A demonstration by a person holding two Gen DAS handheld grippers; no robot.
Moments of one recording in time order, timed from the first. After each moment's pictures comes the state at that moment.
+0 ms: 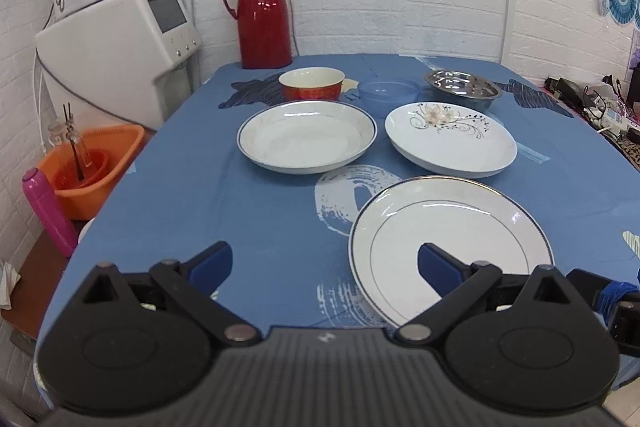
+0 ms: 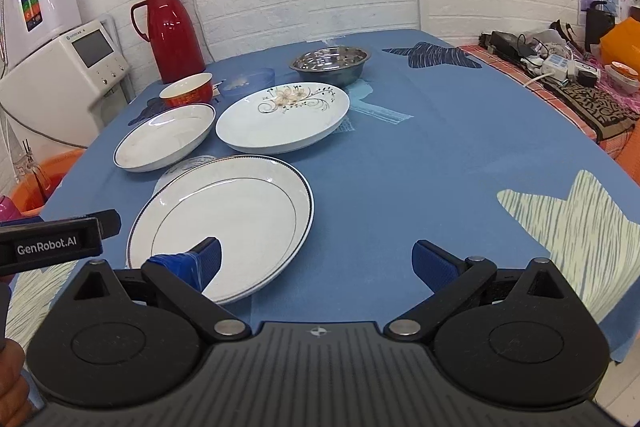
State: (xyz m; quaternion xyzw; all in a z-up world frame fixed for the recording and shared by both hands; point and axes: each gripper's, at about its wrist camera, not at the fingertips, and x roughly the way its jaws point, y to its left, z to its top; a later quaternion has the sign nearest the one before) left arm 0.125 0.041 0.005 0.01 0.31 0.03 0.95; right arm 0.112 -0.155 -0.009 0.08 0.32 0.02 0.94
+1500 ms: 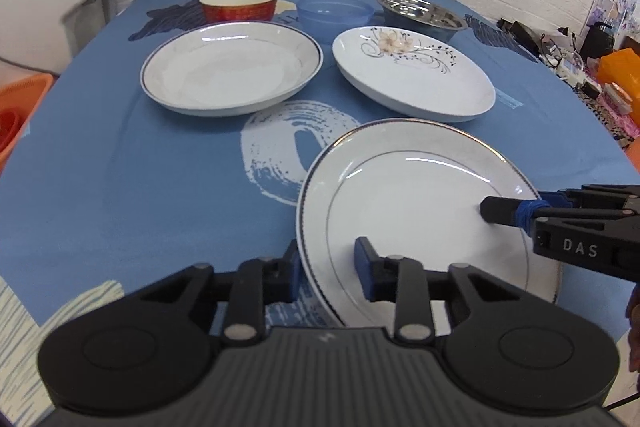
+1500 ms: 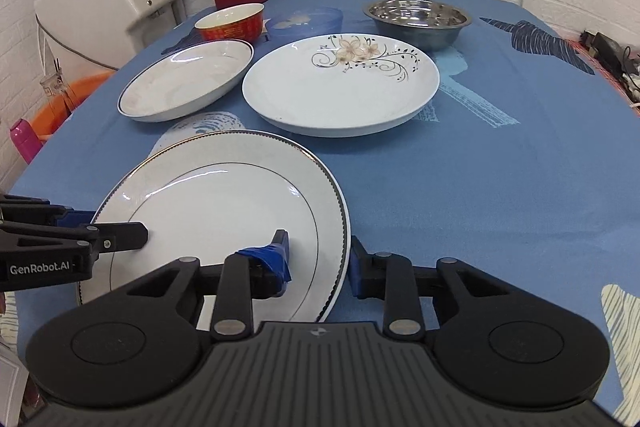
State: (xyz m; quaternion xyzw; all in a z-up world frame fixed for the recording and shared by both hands) left arm 0.193 0.047 -0.035 -0.02 0.42 -0.09 0.90; right arm 0.211 -0.144 -0.039 0.01 0.39 0.15 0.91
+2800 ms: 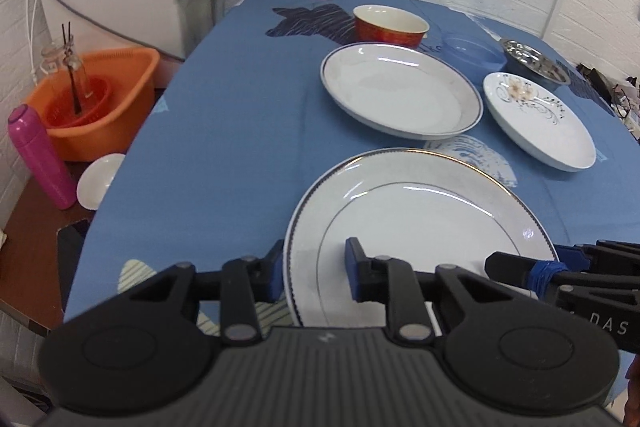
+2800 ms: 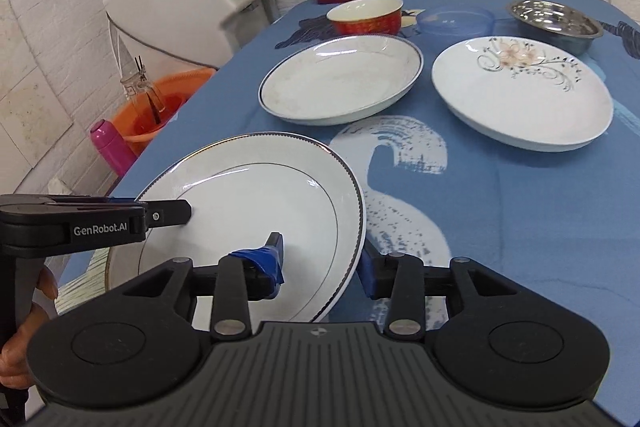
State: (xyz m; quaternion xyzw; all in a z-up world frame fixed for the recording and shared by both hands) left arm 0.177 0.165 -0.018 -0.06 0.41 0.02 0.91; right arm 0.207 -0.031 -0.030 0.05 0.40 0.25 0.88
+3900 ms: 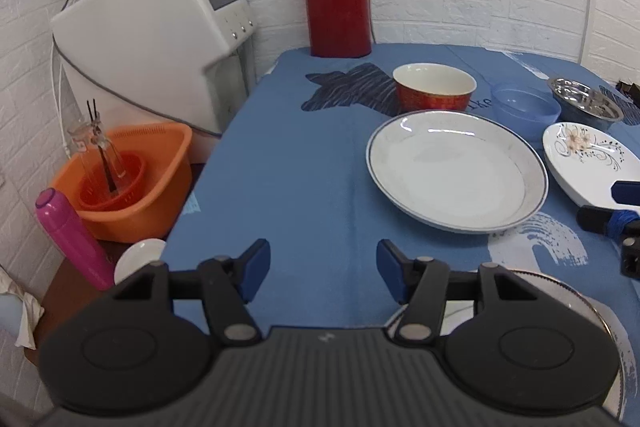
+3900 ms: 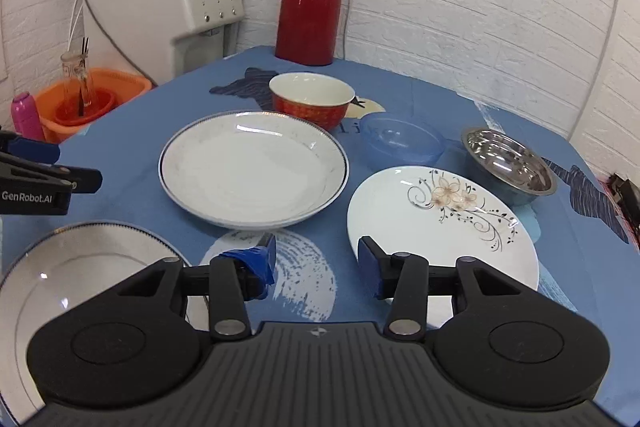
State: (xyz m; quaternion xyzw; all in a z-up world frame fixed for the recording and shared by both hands) left arm 0.232 0.172 0.000 0.02 0.33 0.08 0.94; right arm 0.265 -0.029 -0.004 -0.11 0.29 0.18 0.94
